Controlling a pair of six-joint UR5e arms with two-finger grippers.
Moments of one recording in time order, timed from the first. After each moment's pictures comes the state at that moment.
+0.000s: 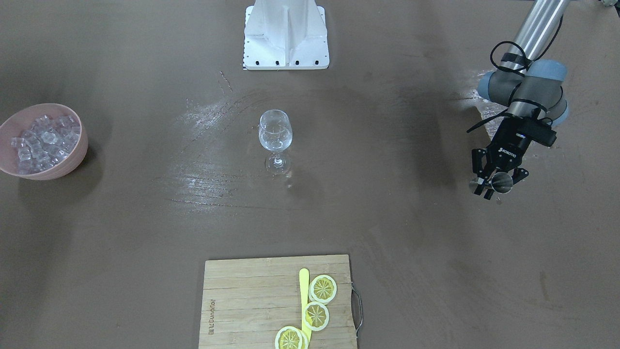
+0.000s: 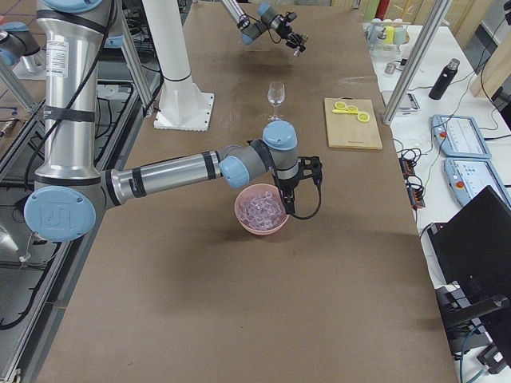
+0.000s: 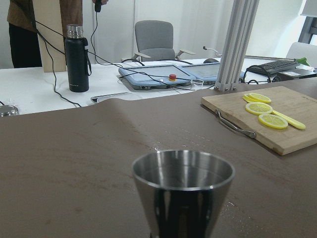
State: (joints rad) left arm -0.72 -1.68 -1.21 -3.39 -1.40 -0.75; right arm 1.28 -1.66 1.90 -1.29 2.26 0.48
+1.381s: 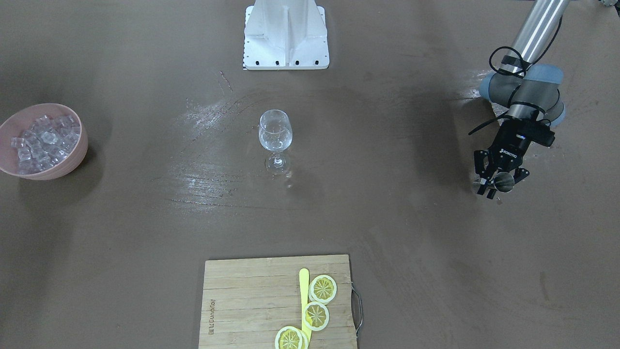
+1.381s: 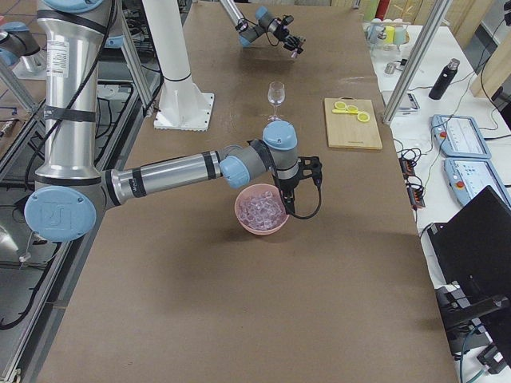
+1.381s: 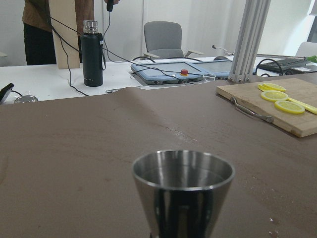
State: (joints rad) left arm -0.68 -1.69 -1.13 -3.47 -1.34 -0.71; right arm 1.27 -1.66 1.90 -1.29 2.25 0.48
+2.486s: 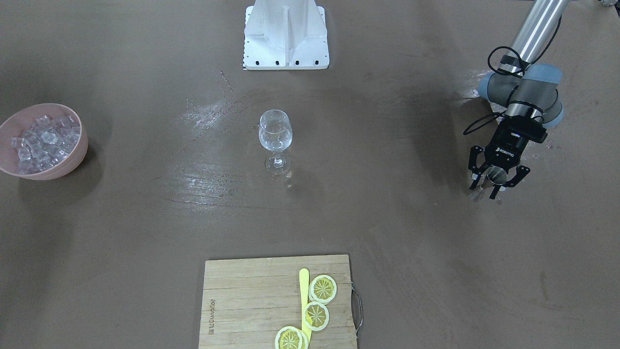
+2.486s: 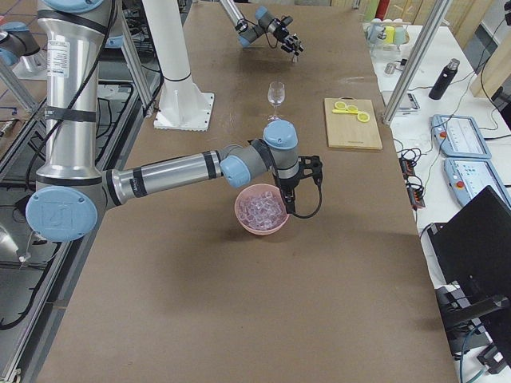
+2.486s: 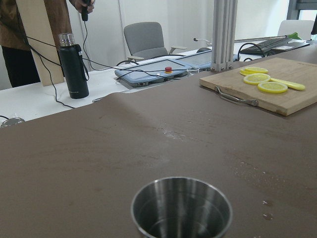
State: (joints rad) left arm -0.67 -1.69 -1.14 -3.48 -1.35 -0.58; right arm 1.27 -1.66 1.90 -1.29 2.25 0.48
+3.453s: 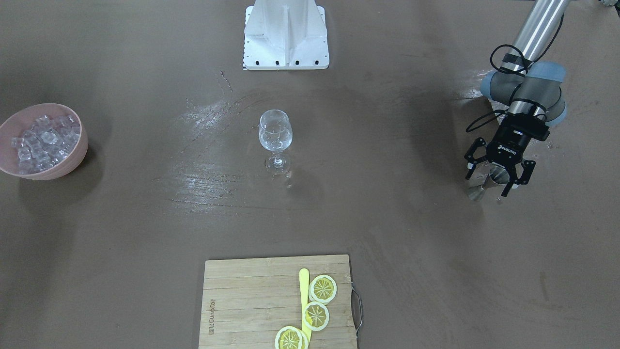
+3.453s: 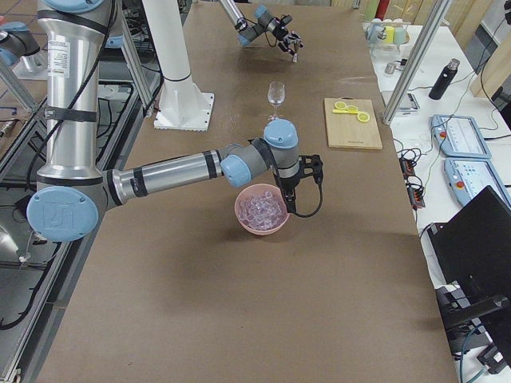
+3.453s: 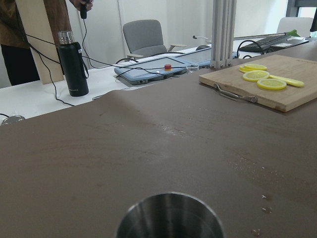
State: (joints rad) left arm -0.69 -1.67 -1.15 -3.49 -1.39 -0.58; right arm 1.27 -1.66 1.90 -1.29 2.25 0.48
